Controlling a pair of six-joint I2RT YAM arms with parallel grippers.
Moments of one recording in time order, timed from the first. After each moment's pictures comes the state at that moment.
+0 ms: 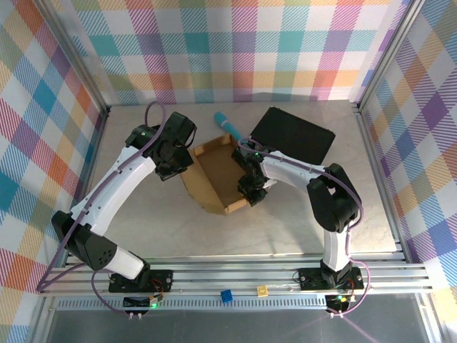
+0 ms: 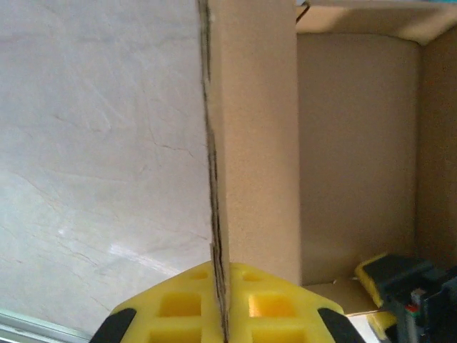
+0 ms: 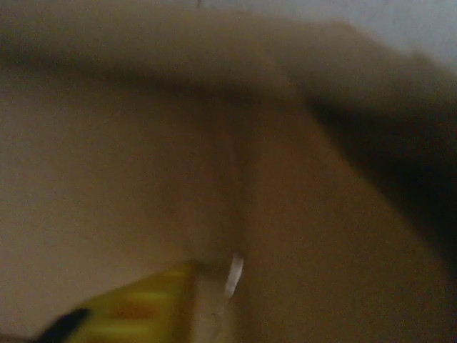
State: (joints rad) left arm -0.55 1.49 1.63 -1.37 -0.21 -0.96; right arm 0.72 1.91 1.40 -0.97 -0.16 1.59
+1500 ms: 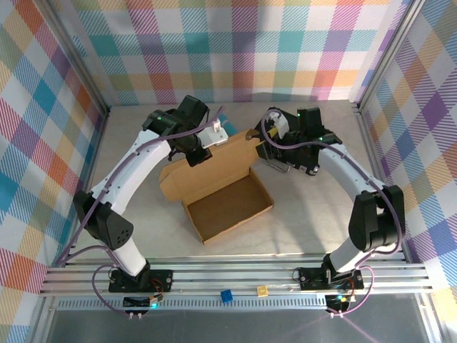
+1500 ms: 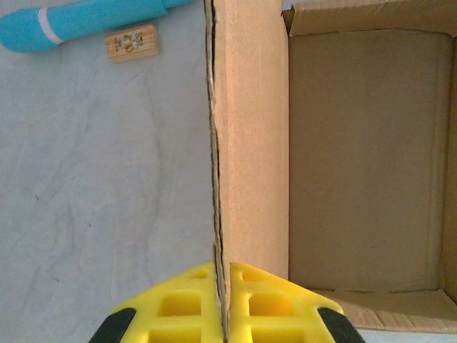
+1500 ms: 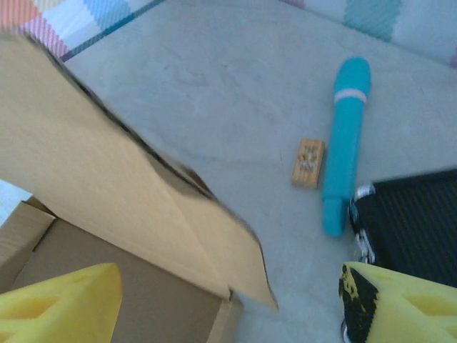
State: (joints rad) left arm -0.54 1.69 1.83 -1.25 0.03 0.59; right arm 0.28 1.60 1.27 -0.36 -0.68 -0.30
